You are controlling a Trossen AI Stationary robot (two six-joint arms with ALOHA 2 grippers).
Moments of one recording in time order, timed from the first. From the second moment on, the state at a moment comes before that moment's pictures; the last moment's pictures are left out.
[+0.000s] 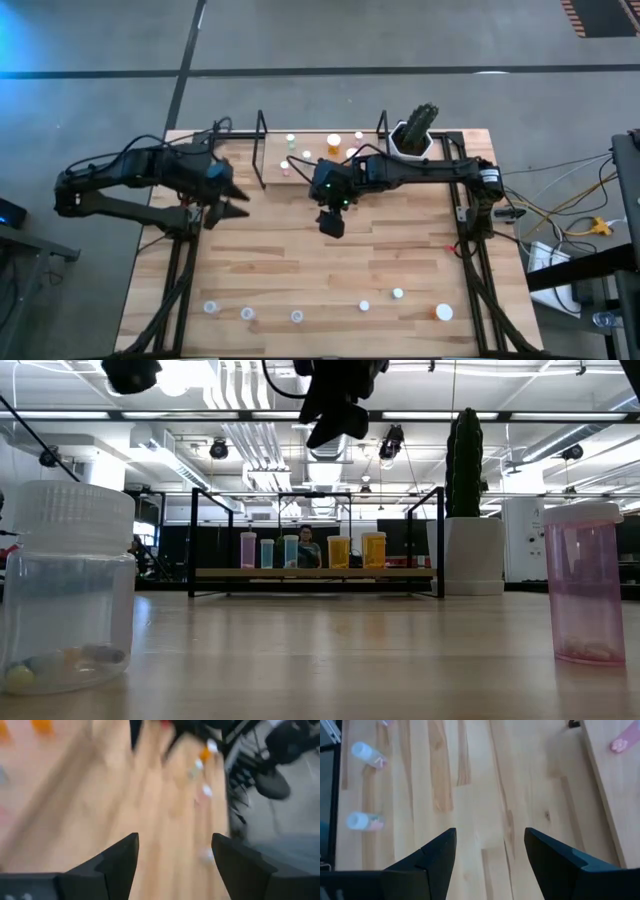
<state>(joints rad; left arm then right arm) 0.08 0.84 1.15 -0.96 0.23 -0.40 -0.04 1.89 1.82 -0.89 -0.15 0.15</state>
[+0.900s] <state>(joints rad) -0.46 1.19 1.09 -1.16 0.36 -0.40 -0.04 1.89 1.80 -0.88 -0.15 0.10</state>
